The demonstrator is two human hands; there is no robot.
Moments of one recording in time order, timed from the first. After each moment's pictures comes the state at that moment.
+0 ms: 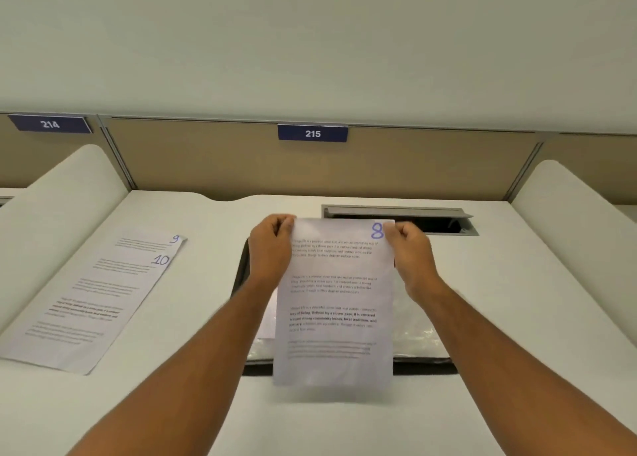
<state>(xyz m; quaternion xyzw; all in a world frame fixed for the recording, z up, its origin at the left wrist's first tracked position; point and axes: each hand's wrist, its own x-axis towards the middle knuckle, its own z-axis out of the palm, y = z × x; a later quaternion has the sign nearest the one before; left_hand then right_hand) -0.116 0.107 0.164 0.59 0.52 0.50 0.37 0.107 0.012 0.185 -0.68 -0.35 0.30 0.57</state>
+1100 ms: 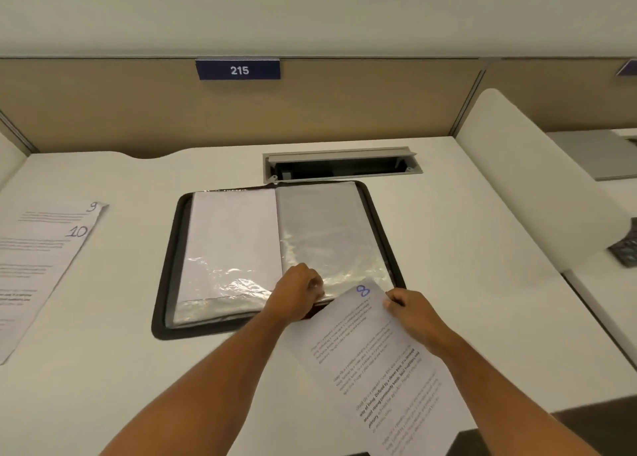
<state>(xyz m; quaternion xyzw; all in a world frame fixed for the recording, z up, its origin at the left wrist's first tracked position) -0.015 -0.002 0.013 0.84 0.42 0.11 0.33 0.198 -0.165 0.054 -0.79 -0.36 0.42 0.28</state>
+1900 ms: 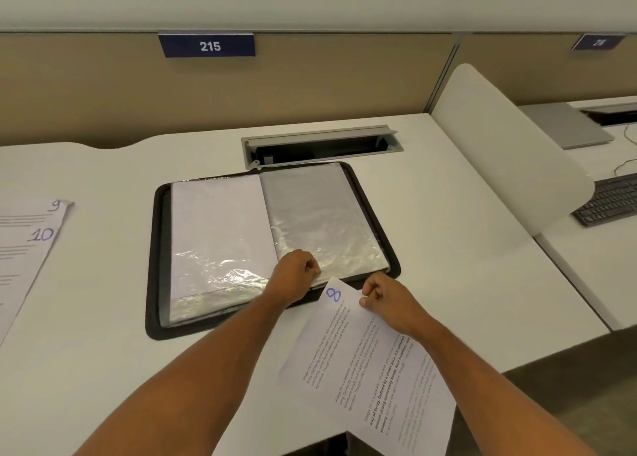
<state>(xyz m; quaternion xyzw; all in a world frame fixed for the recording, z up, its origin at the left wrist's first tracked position) -0.014 0.010 0.010 0.83 0.41 0.09 0.37 0.150 -0.167 0.053 -0.80 -0.39 0.38 0.23</state>
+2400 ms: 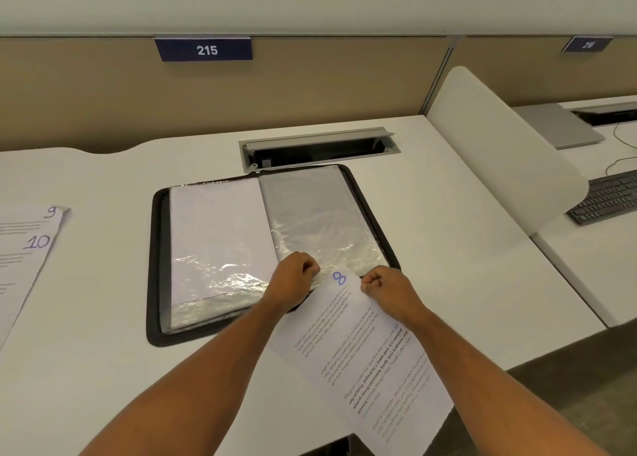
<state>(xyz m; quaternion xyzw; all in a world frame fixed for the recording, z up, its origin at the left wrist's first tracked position) -0.022 0.007 0.016 0.80 0.41 0.13 0.42 0.147 -0.145 0.057 -0.84 -0.33 0.33 0.27</state>
